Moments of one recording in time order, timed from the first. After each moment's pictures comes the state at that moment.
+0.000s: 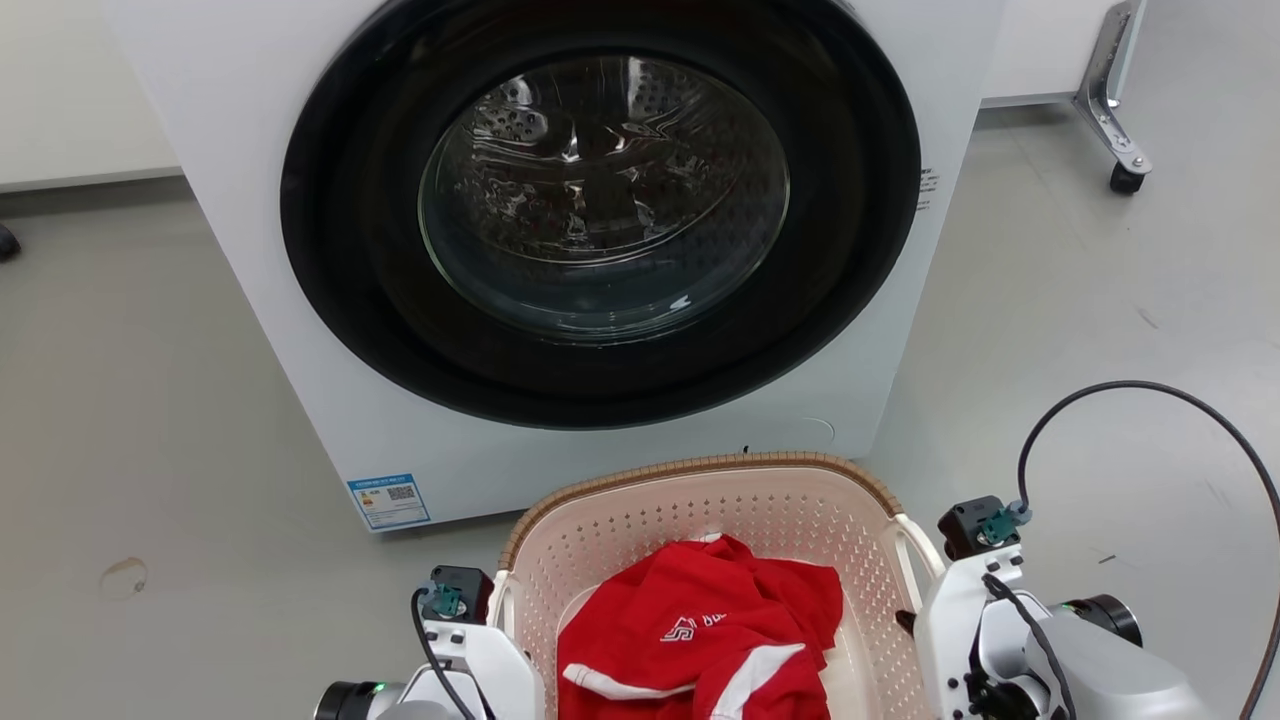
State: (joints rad) left arm -0.58 0.02 -1.11 1.29 -1.07 -0.10 0.02; right arm -0.57 -0.02 1.25 1.00 1.14 0.12 0.17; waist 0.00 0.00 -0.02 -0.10
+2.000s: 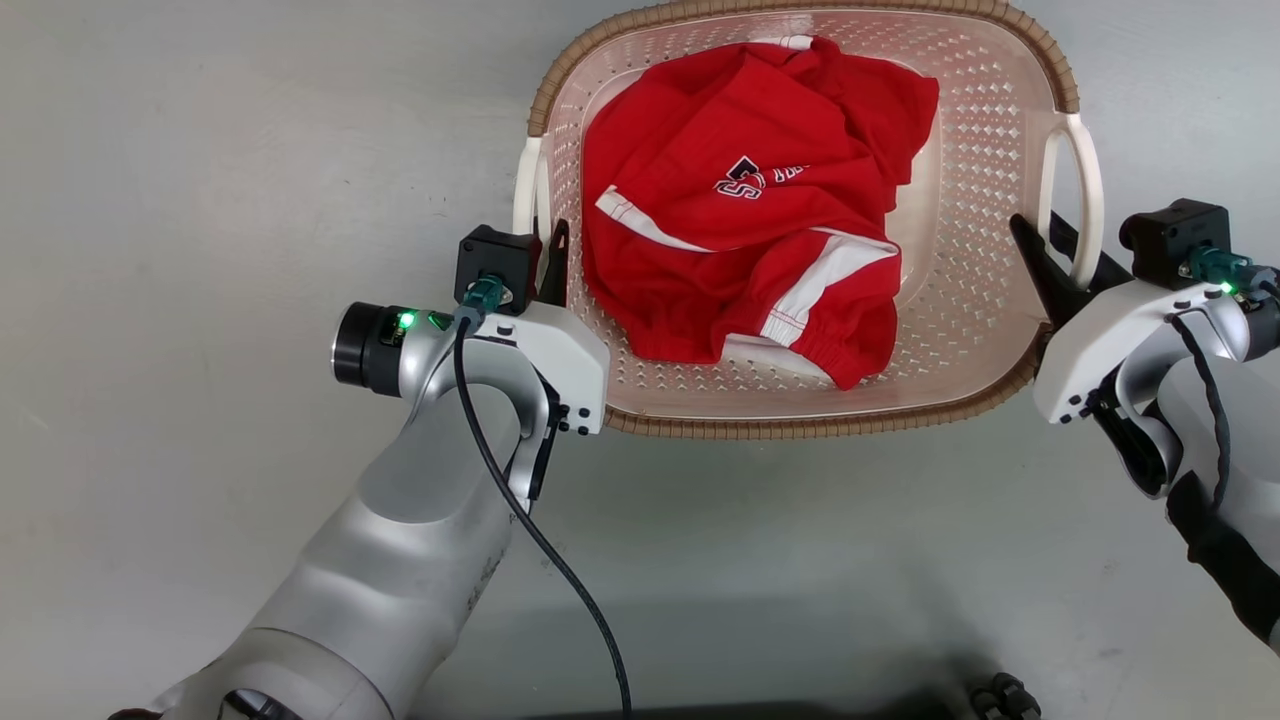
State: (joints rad) left arm -0.94 0.03 -0.88 0.99 -0.71 0.18 -0.25; right arm -0.83 -0.20 0.92 0.83 0.79 0.12 -0.25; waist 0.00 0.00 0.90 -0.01
